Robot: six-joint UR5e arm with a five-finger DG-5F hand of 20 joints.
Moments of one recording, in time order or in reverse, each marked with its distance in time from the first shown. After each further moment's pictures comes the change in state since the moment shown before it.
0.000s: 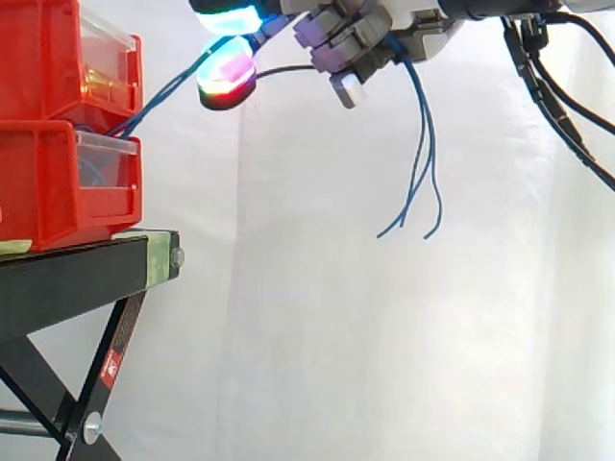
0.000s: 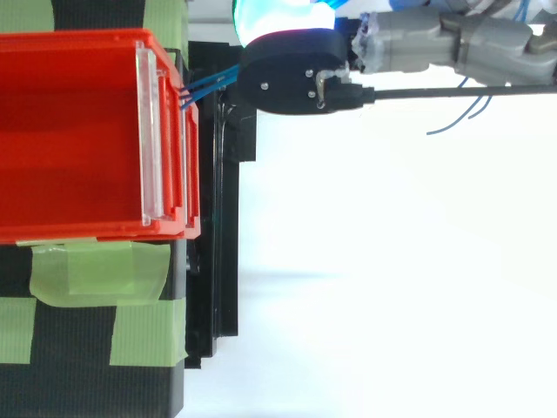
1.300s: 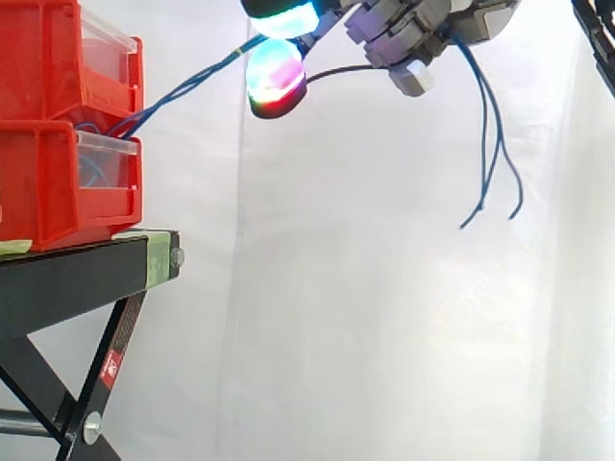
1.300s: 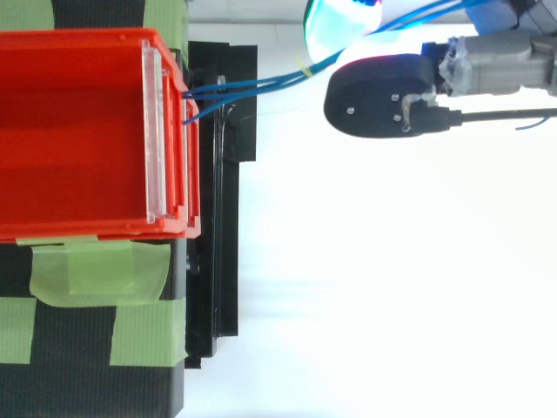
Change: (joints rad) arm 0.034 0.069 0.006 -0.250 0.035 0.096
